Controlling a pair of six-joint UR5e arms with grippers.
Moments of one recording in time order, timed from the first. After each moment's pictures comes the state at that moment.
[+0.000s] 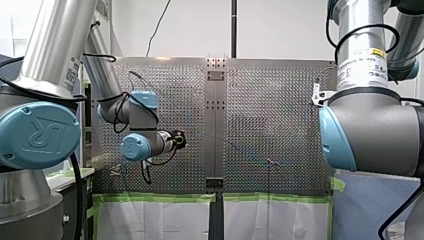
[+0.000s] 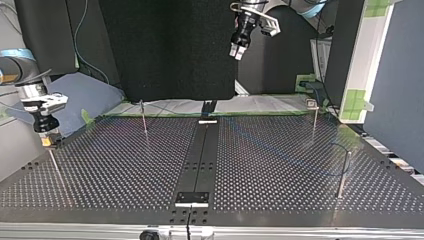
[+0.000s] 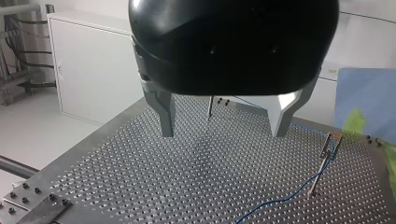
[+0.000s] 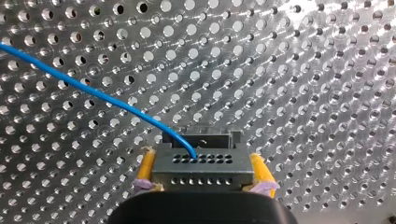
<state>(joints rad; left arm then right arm) -0.58 -1.81 -2.48 -1.97 -1.80 -1.92 1.44 -1.05 1.46 -0.46 0.93 1.68</state>
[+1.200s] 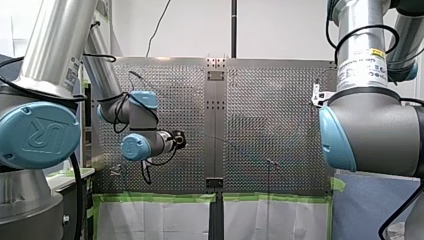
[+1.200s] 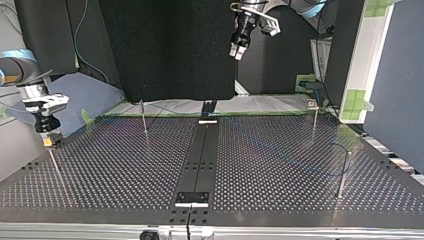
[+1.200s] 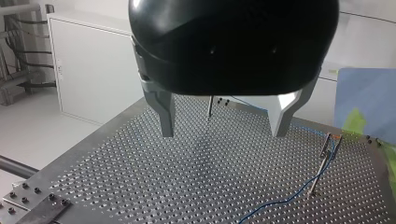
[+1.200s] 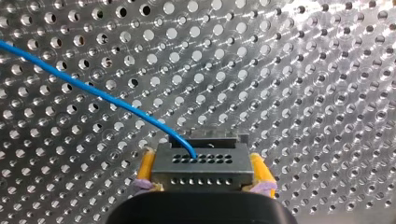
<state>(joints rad) -0.58 -1.81 -2.48 -1.97 -1.80 -1.92 1.45 -1.04 1.45 -0.46 0.92 1.69</state>
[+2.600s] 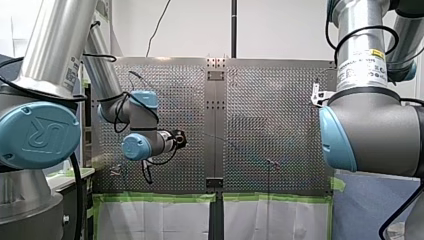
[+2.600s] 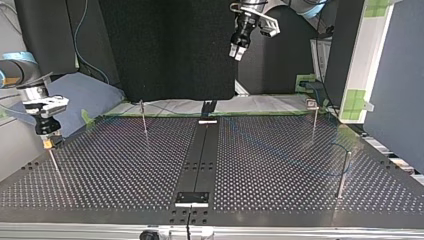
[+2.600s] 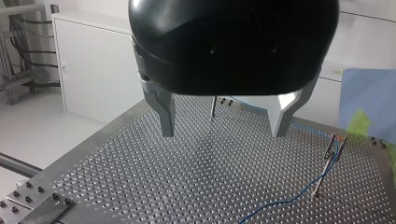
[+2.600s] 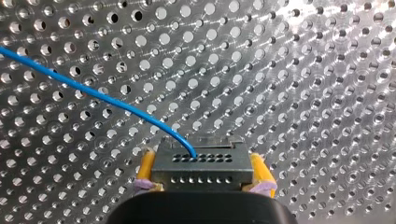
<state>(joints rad) -0.58 -1.81 -2.48 -1.97 -1.80 -1.93 1.45 -1.03 1.43 -0.47 0.92 1.72</state>
